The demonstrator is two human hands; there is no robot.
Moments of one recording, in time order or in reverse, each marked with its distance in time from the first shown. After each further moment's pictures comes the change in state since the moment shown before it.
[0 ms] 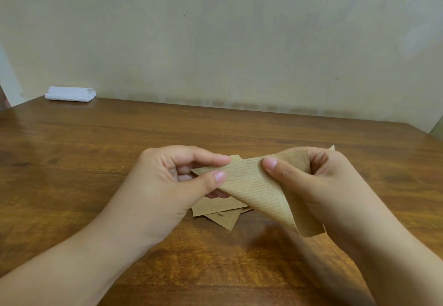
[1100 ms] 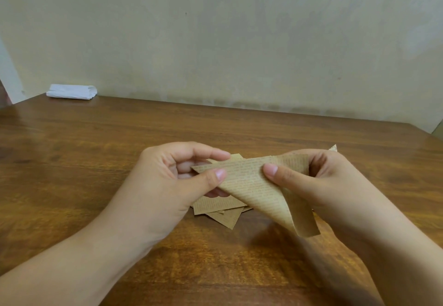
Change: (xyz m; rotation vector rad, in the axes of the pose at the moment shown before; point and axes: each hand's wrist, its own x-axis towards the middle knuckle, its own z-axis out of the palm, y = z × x) left_hand -0.002 0.003 0.001 0.000 0.028 -0.052; right_hand 0.001 0.001 -0.006 -0.013 -0.111 0.046
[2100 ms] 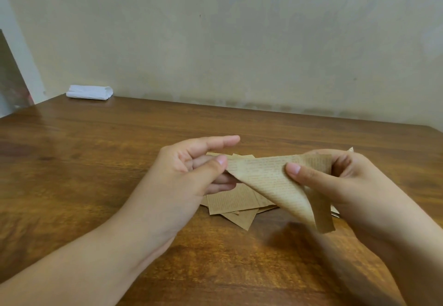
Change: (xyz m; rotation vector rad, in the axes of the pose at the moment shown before) left_hand -0.001 0.004 -0.002 -0.016 0.036 -0.106; right_hand 0.002 0.000 -0.001 0.045 0.040 -0.013
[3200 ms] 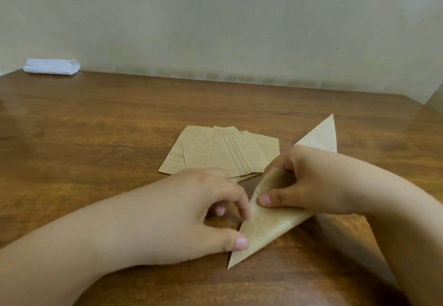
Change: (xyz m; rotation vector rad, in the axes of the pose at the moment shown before) left_hand -0.012 -0.010 0.004 1.047 -0.683 0.024; right_hand 0.001 0.005 -0.005 -0.950 -0.388 0.219
